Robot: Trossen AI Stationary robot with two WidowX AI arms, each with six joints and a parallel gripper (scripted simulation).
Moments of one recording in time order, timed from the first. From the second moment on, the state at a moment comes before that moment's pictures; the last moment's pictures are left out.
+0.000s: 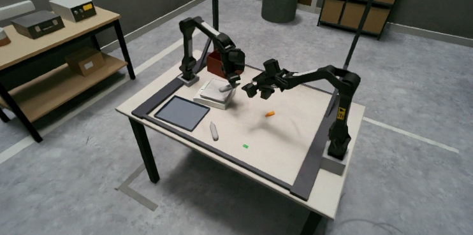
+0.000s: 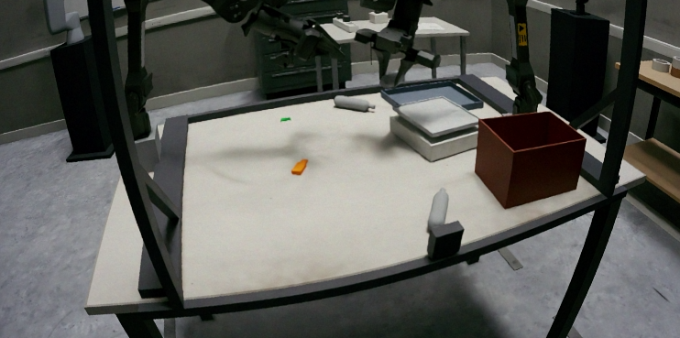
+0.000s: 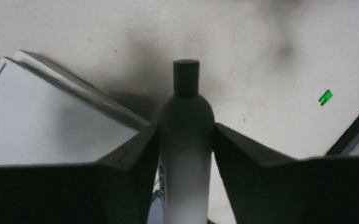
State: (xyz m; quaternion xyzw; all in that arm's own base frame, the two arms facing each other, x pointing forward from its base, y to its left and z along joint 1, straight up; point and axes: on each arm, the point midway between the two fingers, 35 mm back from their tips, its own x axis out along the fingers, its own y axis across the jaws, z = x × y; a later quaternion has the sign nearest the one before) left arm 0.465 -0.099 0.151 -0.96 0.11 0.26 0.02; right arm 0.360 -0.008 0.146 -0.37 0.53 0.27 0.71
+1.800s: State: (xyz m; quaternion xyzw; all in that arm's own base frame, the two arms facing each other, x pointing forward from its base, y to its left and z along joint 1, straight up) left arm 0.465 -0.099 0.151 -0.96 0.11 0.26 0.02; right arm 0.359 -0.008 0.146 0.58 0.40 -0.39 0.60
